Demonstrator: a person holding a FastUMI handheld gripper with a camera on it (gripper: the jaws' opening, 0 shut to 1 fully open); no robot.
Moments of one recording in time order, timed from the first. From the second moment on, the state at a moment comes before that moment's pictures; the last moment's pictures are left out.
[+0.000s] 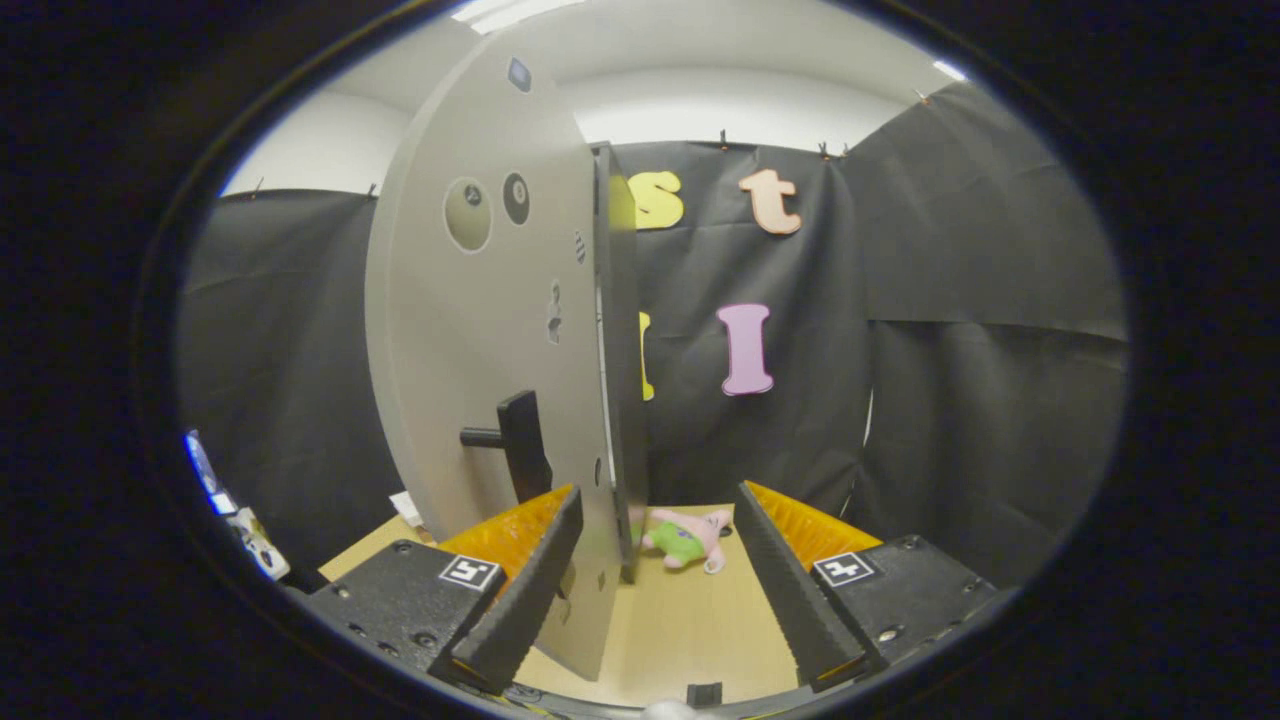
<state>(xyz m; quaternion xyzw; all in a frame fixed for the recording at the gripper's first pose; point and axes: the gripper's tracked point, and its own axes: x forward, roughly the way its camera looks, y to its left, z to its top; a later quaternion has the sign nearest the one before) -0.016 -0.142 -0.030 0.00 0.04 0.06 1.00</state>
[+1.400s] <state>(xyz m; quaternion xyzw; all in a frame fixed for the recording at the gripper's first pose) 0.042 0.091 -0.056 0.01 0.06 0.15 0.99</state>
